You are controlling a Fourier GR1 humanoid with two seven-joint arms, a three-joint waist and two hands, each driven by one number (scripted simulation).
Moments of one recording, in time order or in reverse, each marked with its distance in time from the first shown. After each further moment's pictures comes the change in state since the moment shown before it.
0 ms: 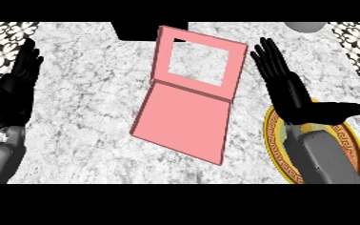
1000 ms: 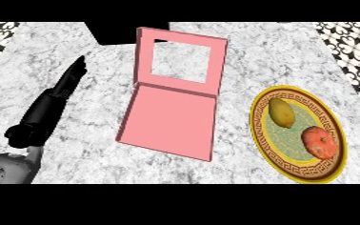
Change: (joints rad) left arm 0.061 0.002 -0.149 -0.070 -0.029 -0.252 -0.198; right arm 0.604 -0.694 -0.491 -0.127 0.311 -0.042 -0.079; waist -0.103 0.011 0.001
